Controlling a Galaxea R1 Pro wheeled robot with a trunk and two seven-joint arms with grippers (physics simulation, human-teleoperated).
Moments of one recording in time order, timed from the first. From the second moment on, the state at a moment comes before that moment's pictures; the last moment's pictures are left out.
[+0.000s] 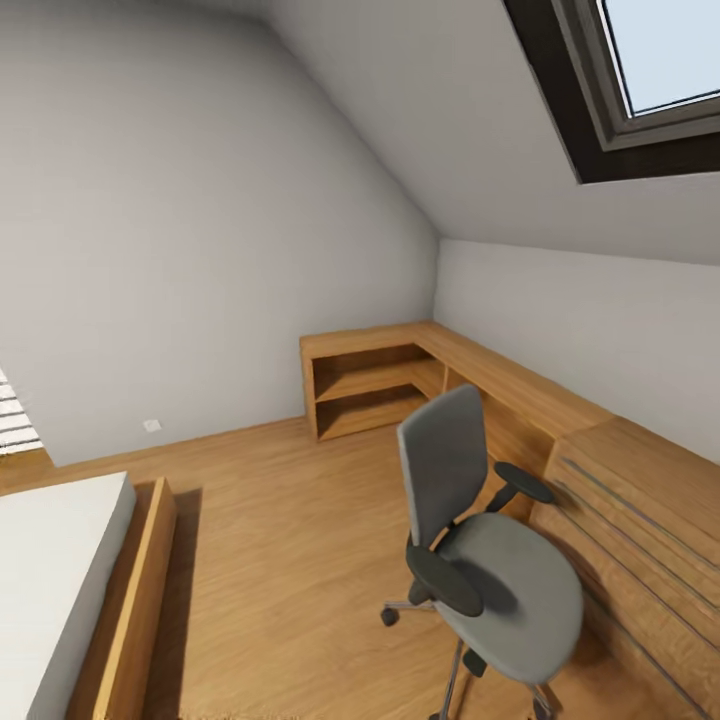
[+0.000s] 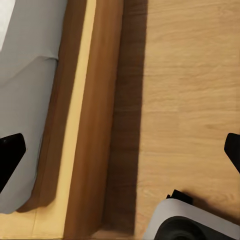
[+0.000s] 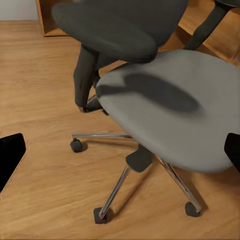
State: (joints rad) left arm 0.03 -0.01 -0.07 -0.23 0.27 -0.59 0.39; right arm -0.26 0.03 0.81 0.02 -0.58 -1.02 -0.25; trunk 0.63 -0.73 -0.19
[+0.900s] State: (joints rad) left arm 0.03 -0.01 -0.07 -0.23 0.27 -0.59 0.39; right arm -0.26 0.03 0.81 0.02 -0.58 -1.02 -0.24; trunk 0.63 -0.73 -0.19
